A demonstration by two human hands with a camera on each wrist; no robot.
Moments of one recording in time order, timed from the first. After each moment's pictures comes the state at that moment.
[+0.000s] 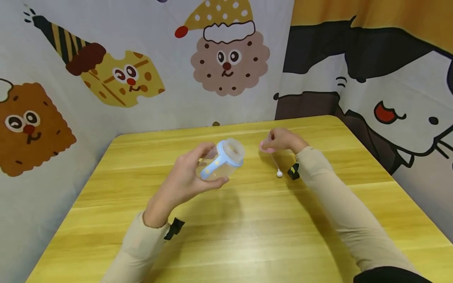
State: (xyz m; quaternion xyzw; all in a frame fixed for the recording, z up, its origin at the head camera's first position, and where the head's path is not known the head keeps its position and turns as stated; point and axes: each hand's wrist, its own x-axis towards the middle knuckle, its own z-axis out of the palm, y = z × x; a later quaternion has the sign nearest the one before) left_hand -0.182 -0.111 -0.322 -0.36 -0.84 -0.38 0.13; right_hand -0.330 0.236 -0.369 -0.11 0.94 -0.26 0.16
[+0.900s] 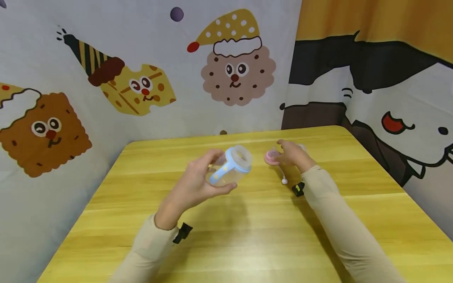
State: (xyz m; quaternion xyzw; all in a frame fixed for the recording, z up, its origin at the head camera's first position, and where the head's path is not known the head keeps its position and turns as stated) left_hand -0.175 -0.107 -0.321 -0.36 -0.83 -0.41 0.11; right_hand -0.299 0.228 -0.375 -0.08 0.96 -0.23 0.10
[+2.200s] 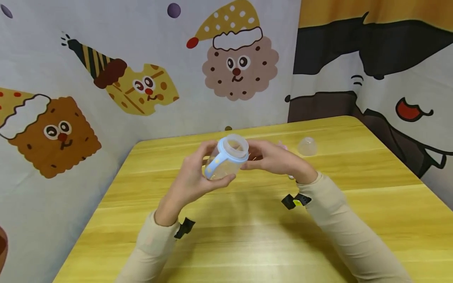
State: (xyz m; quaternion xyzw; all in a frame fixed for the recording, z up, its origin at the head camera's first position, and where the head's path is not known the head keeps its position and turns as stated) left_hand -0.176 -0.108 -0.315 -0.35 -0.83 -0.42 0.14; right_hand -0.225 0.152 -0.316 -0.36 0.78 -0.49 0.13
